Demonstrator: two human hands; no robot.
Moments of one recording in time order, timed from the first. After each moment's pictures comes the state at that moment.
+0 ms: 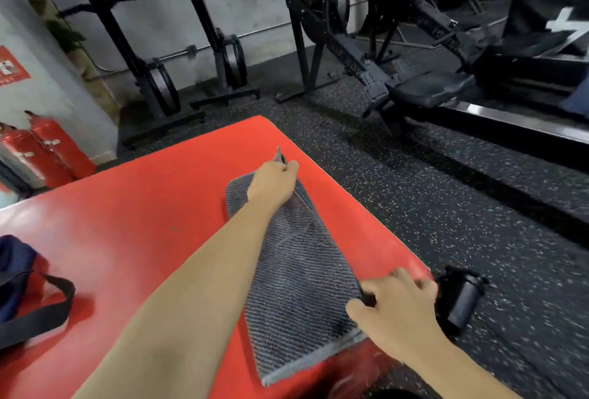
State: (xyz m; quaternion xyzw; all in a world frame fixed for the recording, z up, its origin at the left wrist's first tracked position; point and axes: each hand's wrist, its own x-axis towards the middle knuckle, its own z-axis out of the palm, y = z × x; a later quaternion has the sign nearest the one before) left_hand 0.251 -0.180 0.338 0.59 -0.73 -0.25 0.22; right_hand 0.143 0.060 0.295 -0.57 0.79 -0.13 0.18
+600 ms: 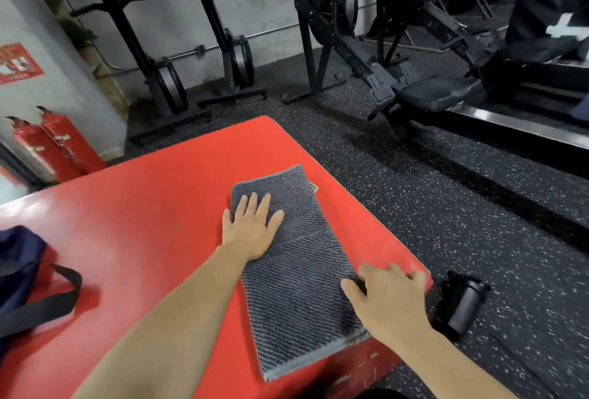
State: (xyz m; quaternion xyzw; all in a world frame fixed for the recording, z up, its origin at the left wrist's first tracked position) left_hand 0.321 -0.158 0.268 0.59 -0.80 -0.09 -0.02; right_hand 0.141 0.043 0.282 -0.58 0.80 -0.10 0.11
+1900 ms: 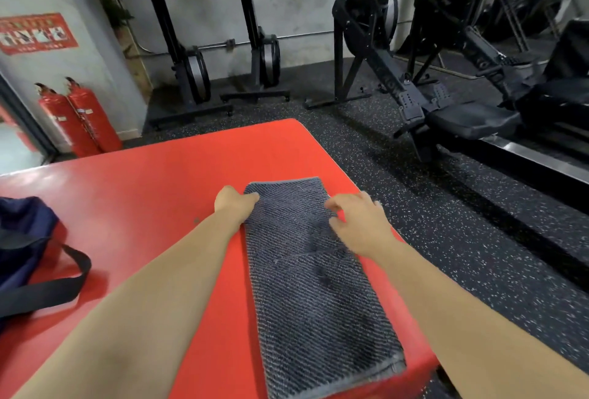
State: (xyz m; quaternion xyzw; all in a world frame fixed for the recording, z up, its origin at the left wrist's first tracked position) left_hand 0.363 -0.219 0.303 0.73 -0.51 -0.33 0.30; right_hand 0.147 -0.118 0.302 -0.69 0.69 -0.20 0.10
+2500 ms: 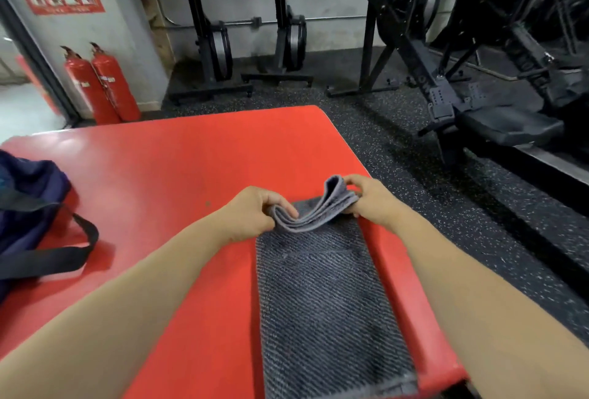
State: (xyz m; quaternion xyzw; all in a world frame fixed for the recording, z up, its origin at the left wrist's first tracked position) left_hand 0.387 -0.178 0.309 0.48 -0.75 -0.41 0.18; right_hand 0.135 -0.180 0.302 -0.60 0.61 -0.30 0.42
